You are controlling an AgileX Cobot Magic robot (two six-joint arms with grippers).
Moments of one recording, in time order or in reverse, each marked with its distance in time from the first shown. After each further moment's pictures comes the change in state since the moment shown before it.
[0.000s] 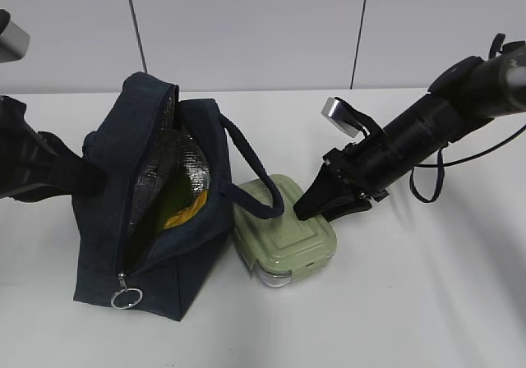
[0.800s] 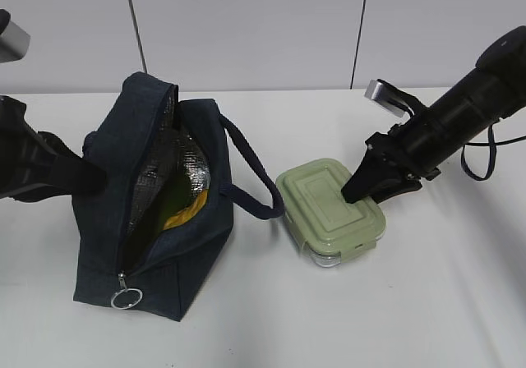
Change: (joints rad) left arm 0.000 0.000 0.000 0.000 0.000 0.000; right arm -0.102 -0.087 0.000 -0.158 -0.030 0.079
